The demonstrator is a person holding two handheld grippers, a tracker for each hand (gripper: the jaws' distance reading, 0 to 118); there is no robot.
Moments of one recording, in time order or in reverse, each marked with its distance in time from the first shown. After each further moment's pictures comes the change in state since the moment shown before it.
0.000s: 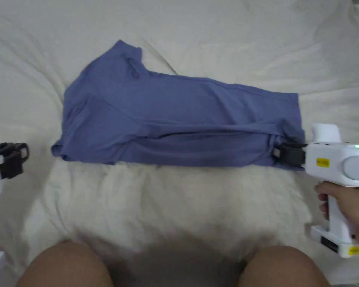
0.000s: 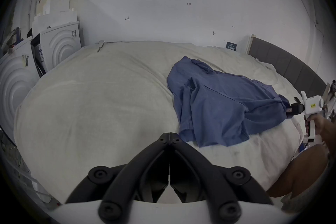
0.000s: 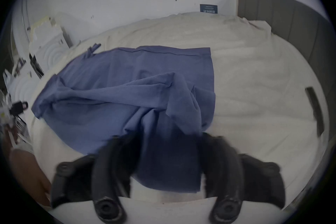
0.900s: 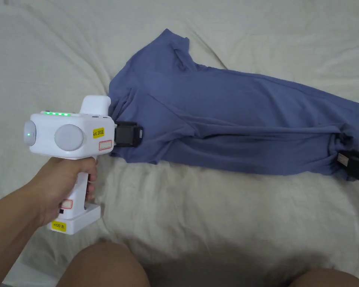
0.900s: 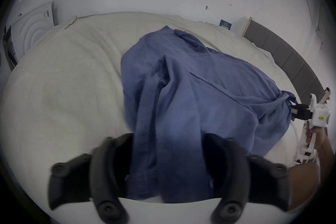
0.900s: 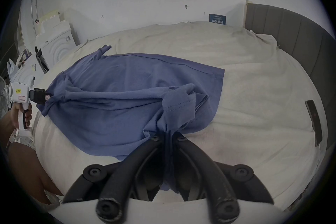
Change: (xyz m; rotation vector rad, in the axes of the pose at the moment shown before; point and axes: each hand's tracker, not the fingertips) left arm 0.033 0.030 -0.124 -0.241 -0.139 0.029; right arm -0.020 0.004 0.014 0.059 0.047 0.029
